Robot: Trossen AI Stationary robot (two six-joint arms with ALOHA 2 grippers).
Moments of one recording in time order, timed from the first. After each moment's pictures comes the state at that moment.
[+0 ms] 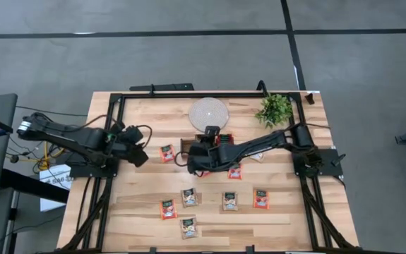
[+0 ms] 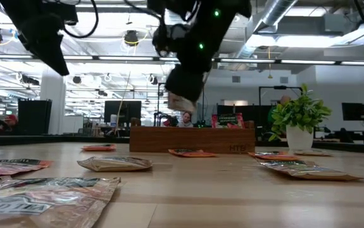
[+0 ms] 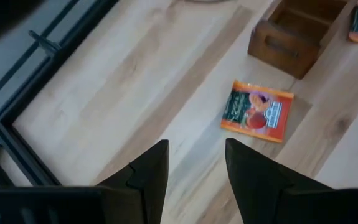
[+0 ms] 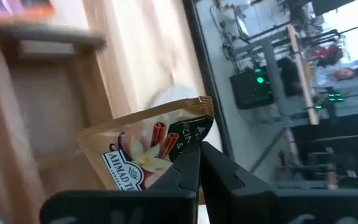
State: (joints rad) left arm -0.23 0.91 0.79 -1.09 -0.62 -0.74; right arm 0.16 2.09 1.61 -0.67 0.99 -0.04
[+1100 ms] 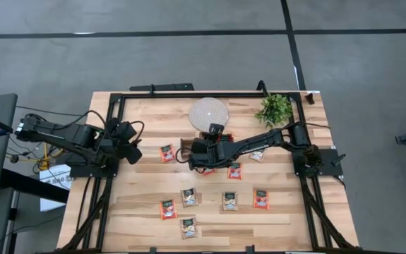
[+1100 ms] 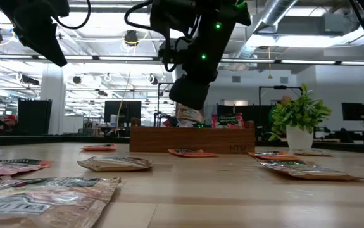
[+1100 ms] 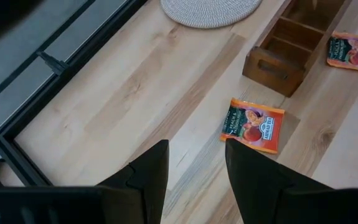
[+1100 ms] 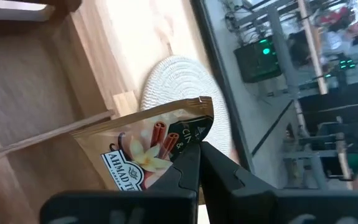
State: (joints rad) left arm -0.23 0.76 0.79 -1.11 -0.64 -0.68; right arm 0.12 2.12 1.61 -0.80 0.96 0.14
